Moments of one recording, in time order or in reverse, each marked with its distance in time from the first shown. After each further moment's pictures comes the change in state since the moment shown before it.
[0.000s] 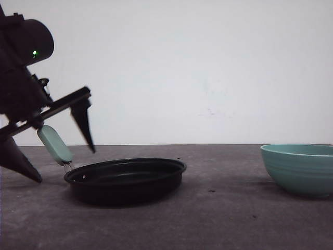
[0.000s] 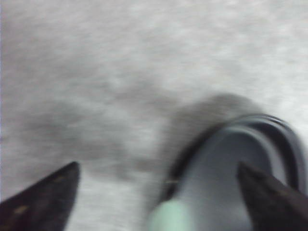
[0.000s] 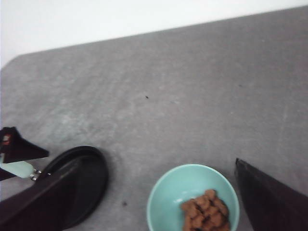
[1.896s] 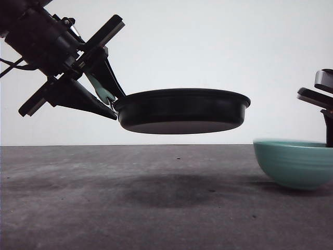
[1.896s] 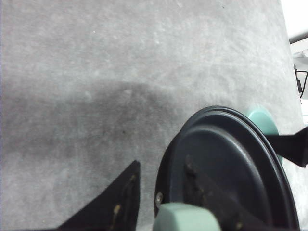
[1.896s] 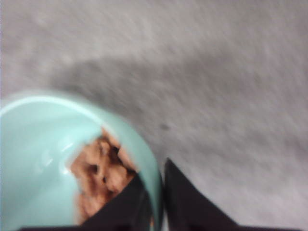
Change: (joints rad) left arm -0.251 -0.243 -0.086 0.205 0.024 -0.076; right arm -0.084 0.830 0.003 0.109 -0.063 0.030
